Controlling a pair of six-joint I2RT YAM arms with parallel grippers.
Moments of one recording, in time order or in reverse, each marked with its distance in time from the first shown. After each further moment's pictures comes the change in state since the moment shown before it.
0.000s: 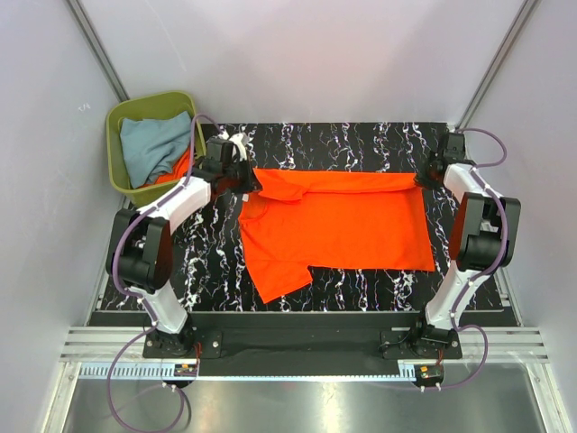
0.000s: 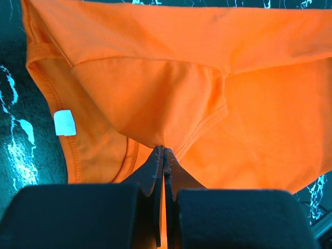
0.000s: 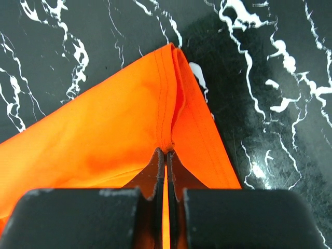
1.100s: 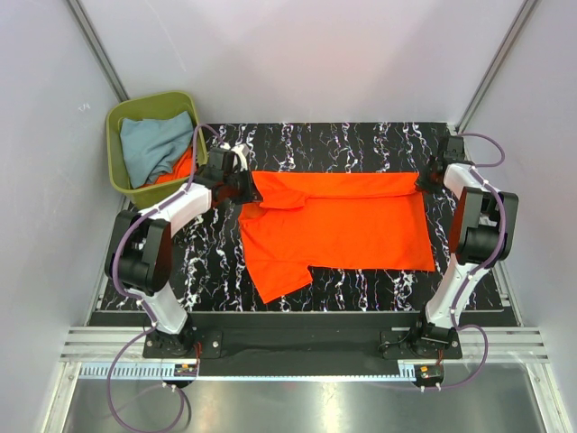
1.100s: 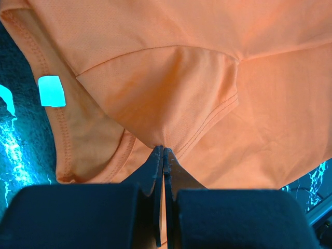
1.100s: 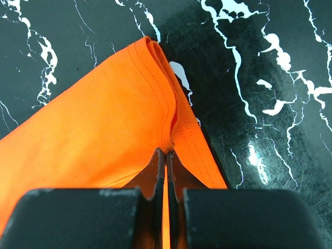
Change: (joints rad) left arm -0.009 -0.017 -0.090 0.005 0.021 -0.026; right arm -0.021 0.071 0.029 -0.019 -0.001 -0.006
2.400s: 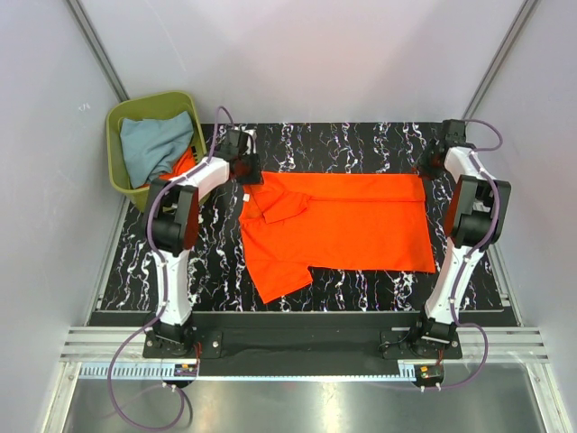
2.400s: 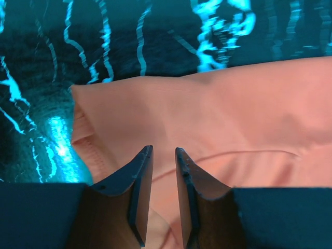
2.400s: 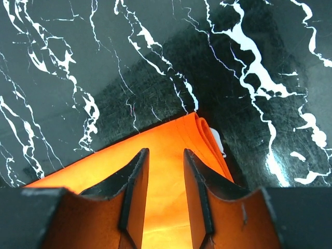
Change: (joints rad) left arm 0.015 0.405 0.451 -0.124 -0.167 0.096; right arm -0.009 0.215 0.338 -0.114 -0.082 0.028
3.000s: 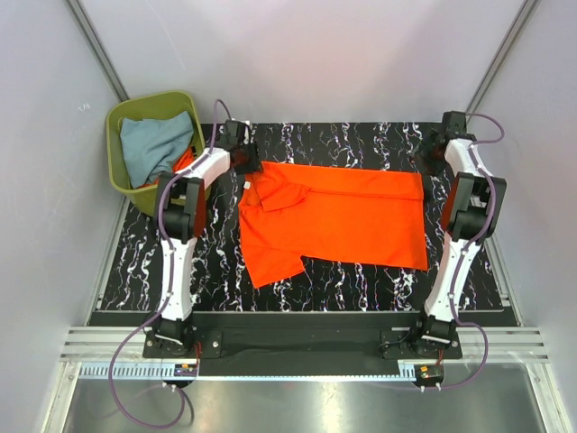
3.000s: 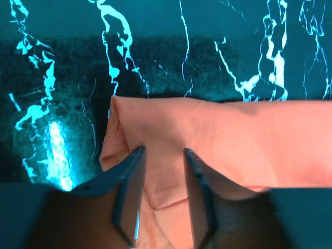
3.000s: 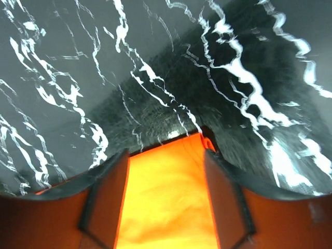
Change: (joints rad) left arm 0.053 0.225 0.277 -0.042 -0.012 -0.016; right arm -0.005 0.113 0.172 -0.064 0.021 0.059
